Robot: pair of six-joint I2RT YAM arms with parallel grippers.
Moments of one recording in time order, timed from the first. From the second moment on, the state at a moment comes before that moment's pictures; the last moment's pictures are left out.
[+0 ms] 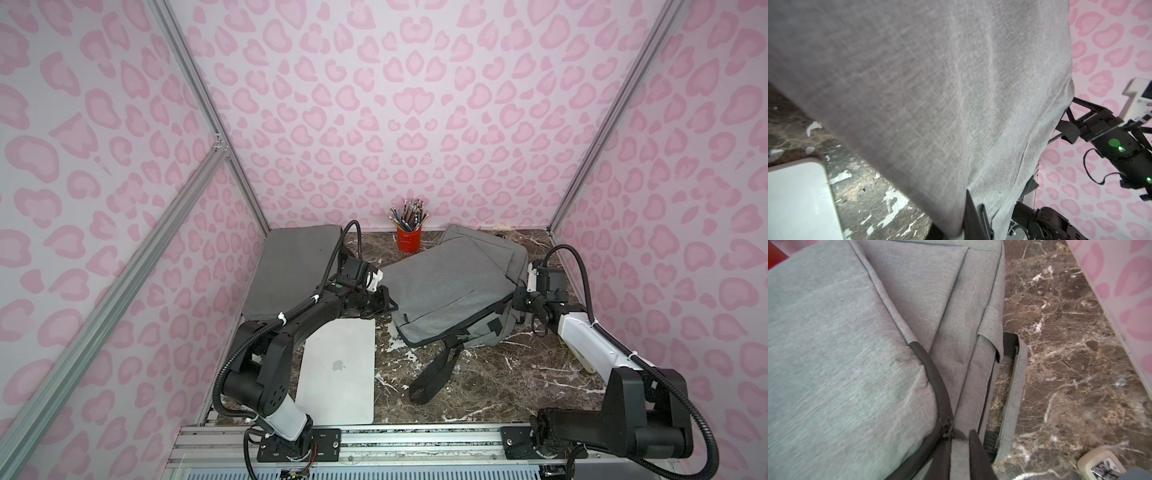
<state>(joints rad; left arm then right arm) -0.42 1.62 1.07 -0.41 0.56 -0.66 -0.03 1.30 0.77 -0.26 -0.01 0.20</state>
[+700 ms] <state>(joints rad) -0.44 1.62 1.03 -0.37 0.53 -0.69 0.15 0.93 0.41 -0.07 -0.37 0.75</state>
